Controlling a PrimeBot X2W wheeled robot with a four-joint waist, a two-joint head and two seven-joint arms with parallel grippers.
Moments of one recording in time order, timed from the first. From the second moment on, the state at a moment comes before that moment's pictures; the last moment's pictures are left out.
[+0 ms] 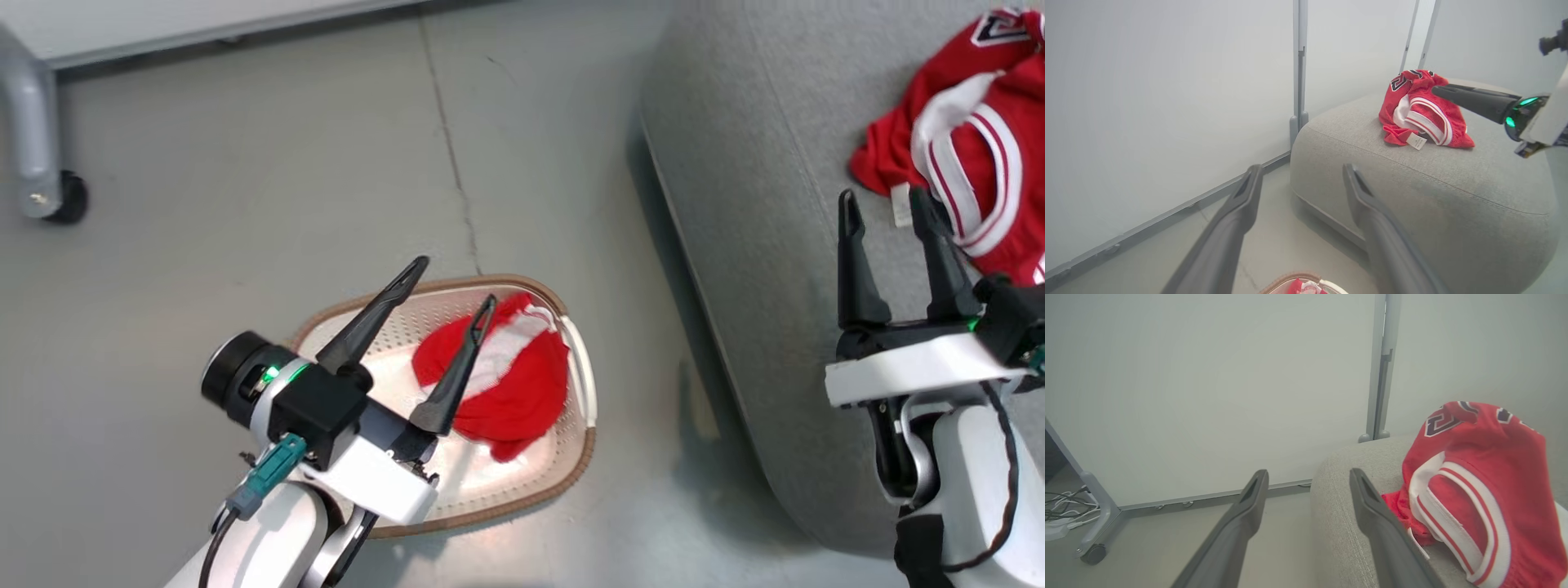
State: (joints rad) left arm -0.37 0.36 -0.64 -0.02 -0.37 0.08 -0.20; right arm -0.40 -0.05 -0.01 0.29 0.20 0.13 -0.26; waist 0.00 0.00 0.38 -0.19
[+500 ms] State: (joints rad) left arm -0.22 0.32 -0.47 0.06 -0.46 0.19 -0.26; right arm -0.21 -0.05 0.00 0.18 0.21 0.13 -0.25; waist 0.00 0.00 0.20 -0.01
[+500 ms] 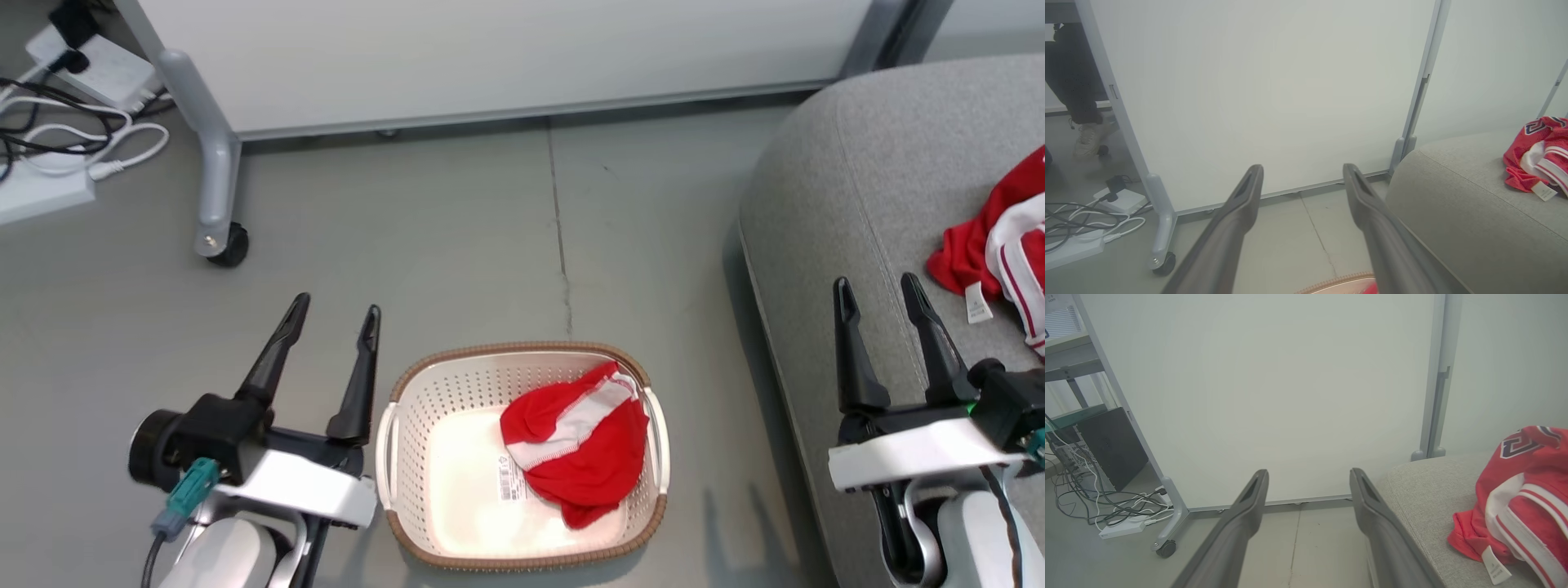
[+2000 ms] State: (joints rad) left arm 0.03 0.24 -0.16 0.15 -0.35 0.10 -0.26; right arm 0.04 -0.05 -0.01 0.04 0.17 0.13 -0.10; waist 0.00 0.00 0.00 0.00
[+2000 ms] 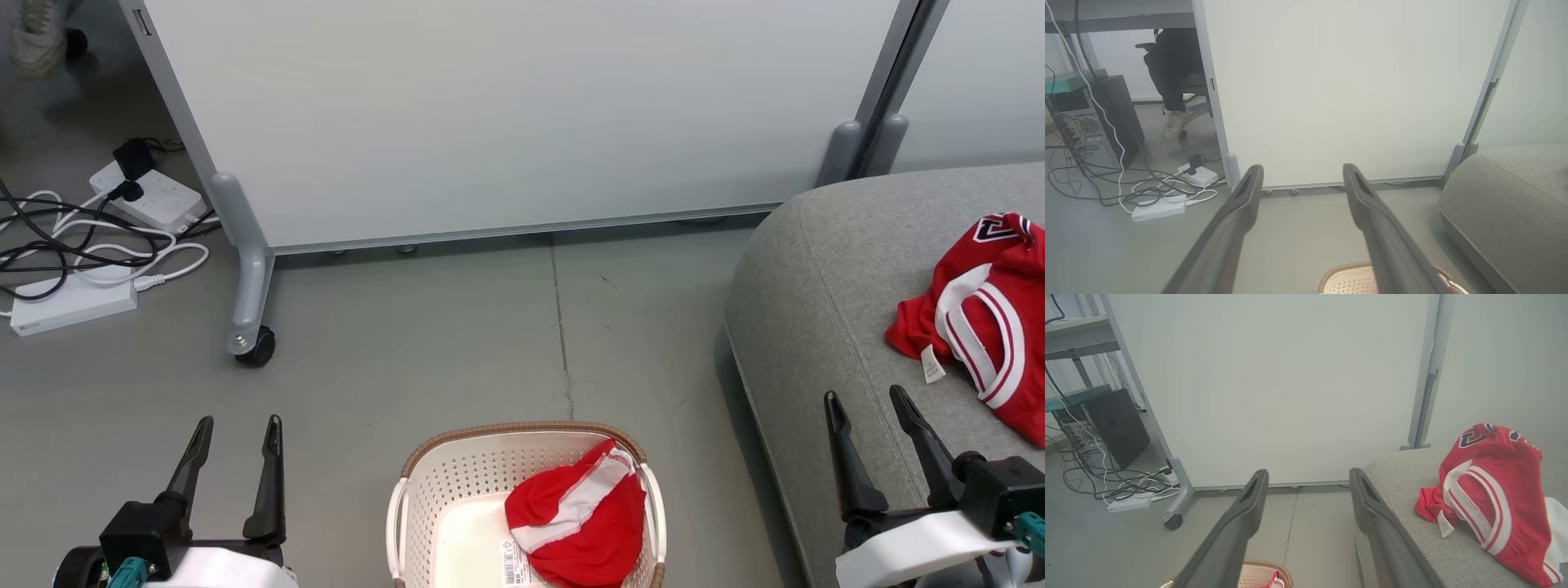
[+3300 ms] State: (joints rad) left arm -0.18 0.17 -0.22 0.26 -0.27 -0.03 -0.26; right arm -0.07 -0.05 -0.02 -0.06 0.14 0.13 -0.09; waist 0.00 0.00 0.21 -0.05
